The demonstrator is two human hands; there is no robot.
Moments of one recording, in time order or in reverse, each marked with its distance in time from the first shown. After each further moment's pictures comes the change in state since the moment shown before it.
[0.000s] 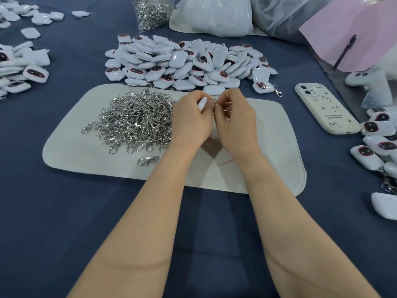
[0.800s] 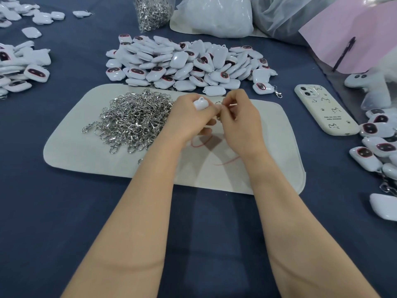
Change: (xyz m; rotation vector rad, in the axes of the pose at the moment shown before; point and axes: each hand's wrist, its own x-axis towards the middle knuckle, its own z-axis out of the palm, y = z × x) left_hand 0.003 0.005 -0.016 -0.428 -0.299 -0.330; right_hand 0.002 0.006 -0.009 0.090 -0.064 0.056
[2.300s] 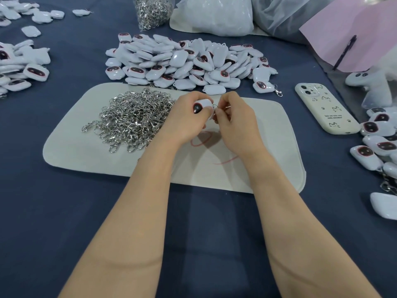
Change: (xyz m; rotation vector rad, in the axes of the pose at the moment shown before) left_hand 0.007 -0.008 -0.007 0.259 -0.006 0.148; right_hand 0.000 -0.002 0.002 -0.128 -0.093 -0.001
